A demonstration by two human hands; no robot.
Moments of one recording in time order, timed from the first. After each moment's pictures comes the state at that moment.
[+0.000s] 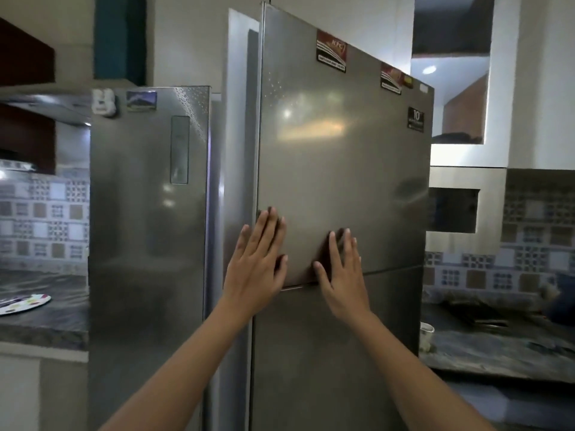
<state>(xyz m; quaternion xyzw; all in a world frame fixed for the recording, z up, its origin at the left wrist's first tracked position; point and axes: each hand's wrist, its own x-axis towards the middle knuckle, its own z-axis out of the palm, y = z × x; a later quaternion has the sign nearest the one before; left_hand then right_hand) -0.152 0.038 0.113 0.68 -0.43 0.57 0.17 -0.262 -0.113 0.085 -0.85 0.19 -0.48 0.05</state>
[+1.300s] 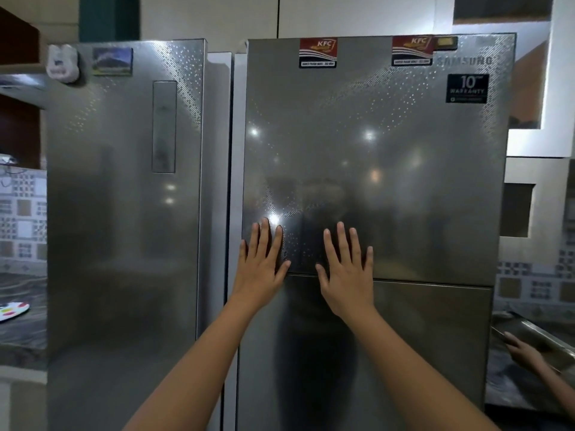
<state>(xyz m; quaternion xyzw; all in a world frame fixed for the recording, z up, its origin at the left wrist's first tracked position) 0.026 -0.082 0.090 0.78 -0.46 0.34 0.24 -0.115 -0.200 0.084 -0.83 0.28 -0.46 -0.14</state>
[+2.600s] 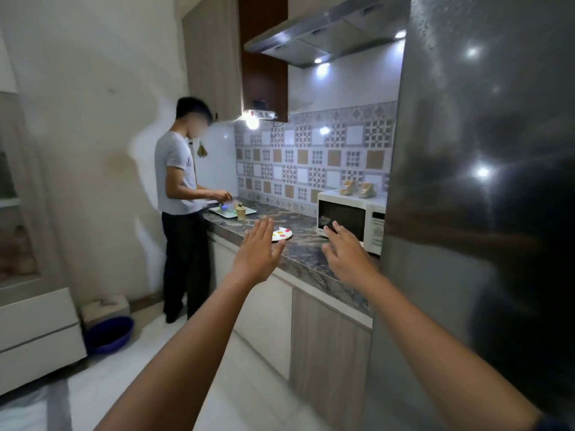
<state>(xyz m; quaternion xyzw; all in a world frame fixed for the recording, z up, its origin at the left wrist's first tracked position) 0.369 0.435 -0.004 0.94 -0.17 0.22 0.19 0.321 0.238 0.006 -0.95 -0.08 -0.19 0.23</state>
